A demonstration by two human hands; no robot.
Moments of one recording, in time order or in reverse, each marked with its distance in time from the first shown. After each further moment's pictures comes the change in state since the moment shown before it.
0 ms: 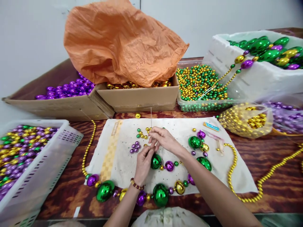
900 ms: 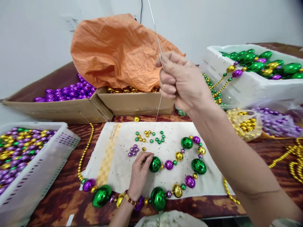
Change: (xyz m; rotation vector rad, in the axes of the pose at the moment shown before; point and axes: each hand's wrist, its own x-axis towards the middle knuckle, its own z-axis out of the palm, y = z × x) left_hand -0.019 0.022 -0.015 0.115 -0.083 0.079; right_hand -0.002 -0.222 -0.013 0.175 0.166 -0.452
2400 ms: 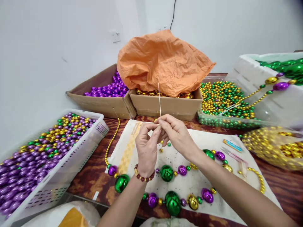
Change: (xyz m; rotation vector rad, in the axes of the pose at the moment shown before) left_hand 0.049 0.106 -0.034 -0.395 0.413 0.187; right_hand -0.059 0.102 0.050 -0.234 -0.144 0.140
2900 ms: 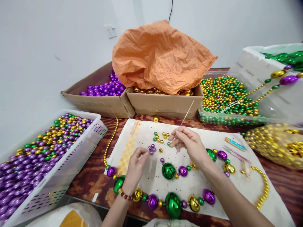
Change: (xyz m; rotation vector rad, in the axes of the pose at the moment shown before) left_hand -0.035 -0.068 -0.091 0.436 -0.201 -0.295; right_hand -0.035 0.052 -0.042 0.221 0.129 0.174
